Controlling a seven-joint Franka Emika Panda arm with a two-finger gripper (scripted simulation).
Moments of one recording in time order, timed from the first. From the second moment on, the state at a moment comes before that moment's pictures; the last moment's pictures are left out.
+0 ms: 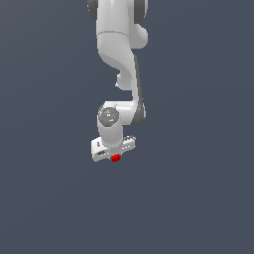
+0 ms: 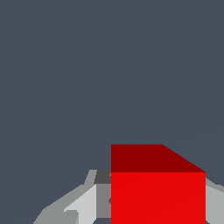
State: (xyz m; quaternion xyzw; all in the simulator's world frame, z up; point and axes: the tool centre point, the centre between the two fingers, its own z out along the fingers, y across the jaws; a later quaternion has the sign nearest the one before) arm 0.018 -0.059 0.020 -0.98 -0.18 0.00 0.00
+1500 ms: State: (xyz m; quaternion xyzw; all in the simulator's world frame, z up) arm 0.004 0.046 0.216 -0.98 -0.18 0.00 0.00
